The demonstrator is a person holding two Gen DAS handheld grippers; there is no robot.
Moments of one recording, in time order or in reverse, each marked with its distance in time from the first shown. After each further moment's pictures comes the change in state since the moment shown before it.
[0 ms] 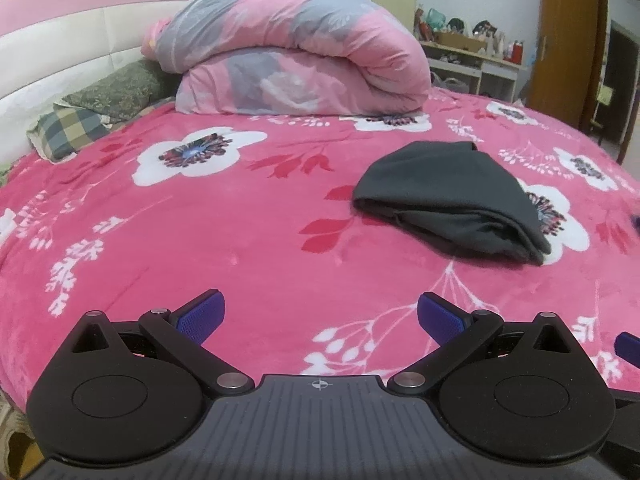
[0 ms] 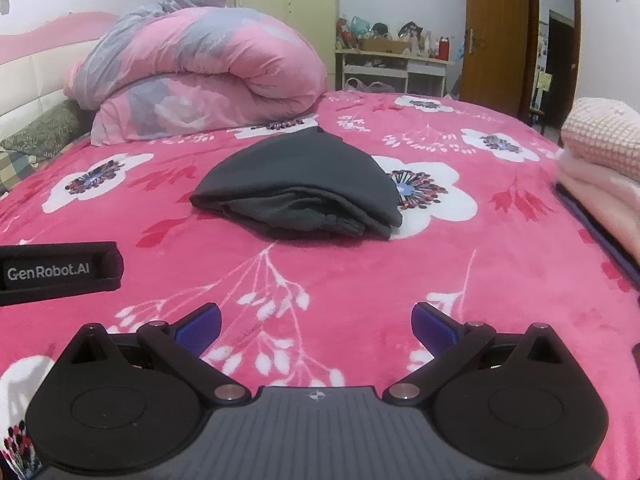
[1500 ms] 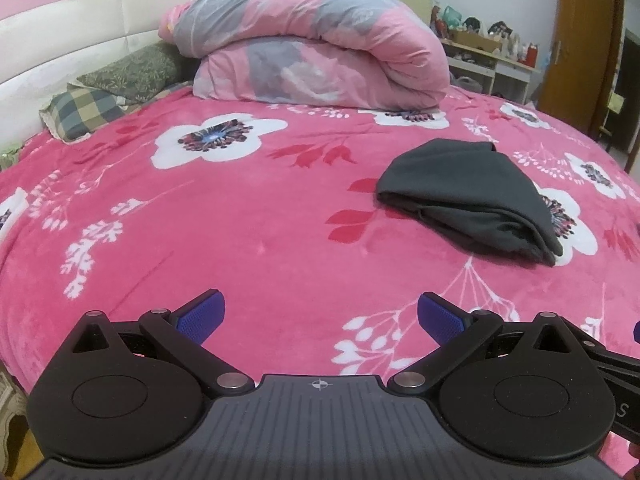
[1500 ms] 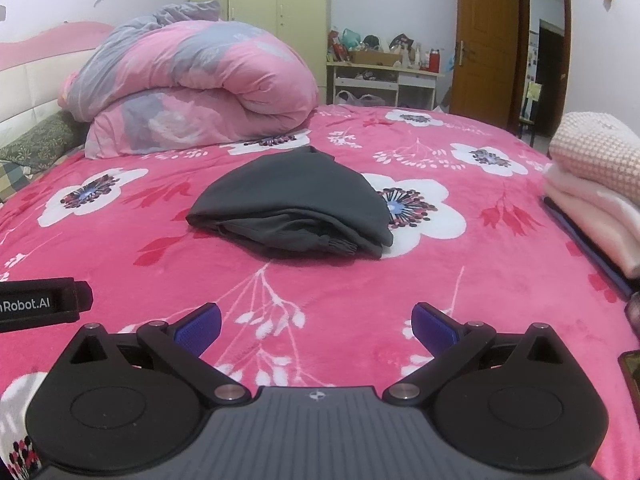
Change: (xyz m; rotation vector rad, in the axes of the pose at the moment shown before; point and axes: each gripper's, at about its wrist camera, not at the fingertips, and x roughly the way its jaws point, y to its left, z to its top) left arm -0.003 0.025 -0.001 -0.033 0.031 0.023; right arm -0.010 0.005 0.010 0.008 -0.032 -0.024
